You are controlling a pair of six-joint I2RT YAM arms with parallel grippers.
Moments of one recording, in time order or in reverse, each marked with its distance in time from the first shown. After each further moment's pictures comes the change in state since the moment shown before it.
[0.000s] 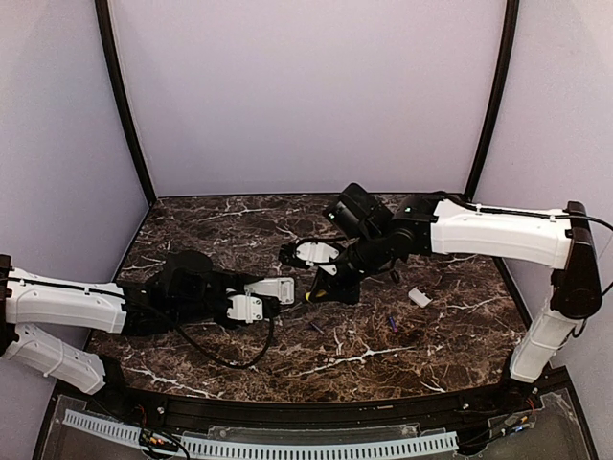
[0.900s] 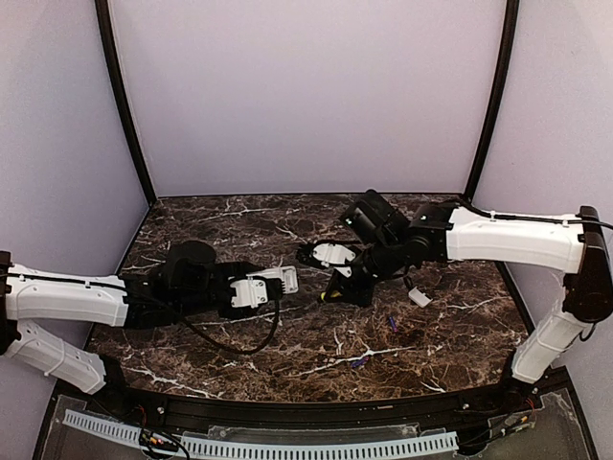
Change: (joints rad) left arm 0.000 0.019 0.062 -0.026 -0.016 -0.129; right arm -0.031 -0.066 -0.114 0.038 0.051 0.056
